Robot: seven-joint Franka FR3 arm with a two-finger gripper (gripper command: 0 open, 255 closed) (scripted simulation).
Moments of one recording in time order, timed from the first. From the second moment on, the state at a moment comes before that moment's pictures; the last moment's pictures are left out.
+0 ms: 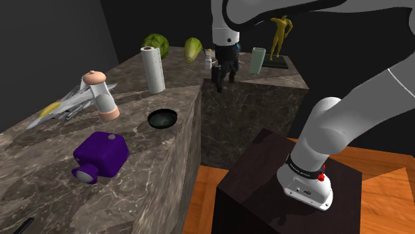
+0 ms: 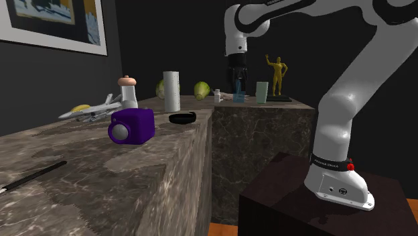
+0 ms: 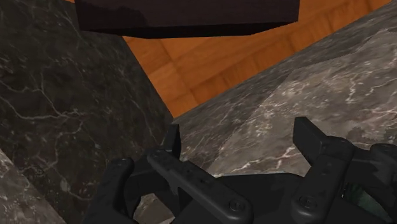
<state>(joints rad) 0.05 -0.52 0.12 -2.32 0.05 1.70 0.11</state>
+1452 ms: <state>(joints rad) 0.14 0.04 0.25 -1.96 0.12 1.95 0.23</state>
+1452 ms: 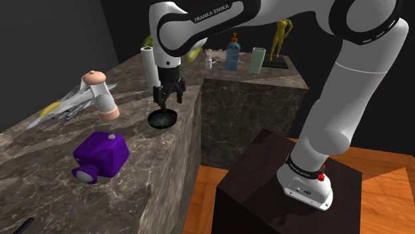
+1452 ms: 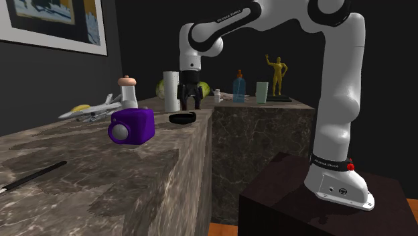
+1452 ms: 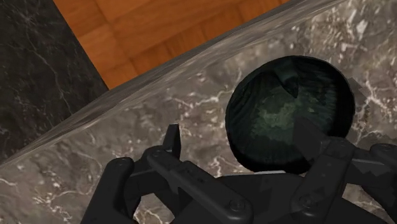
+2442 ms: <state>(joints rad) 0.14 0.04 0.25 -1.97 0.12 1.97 0.23</state>
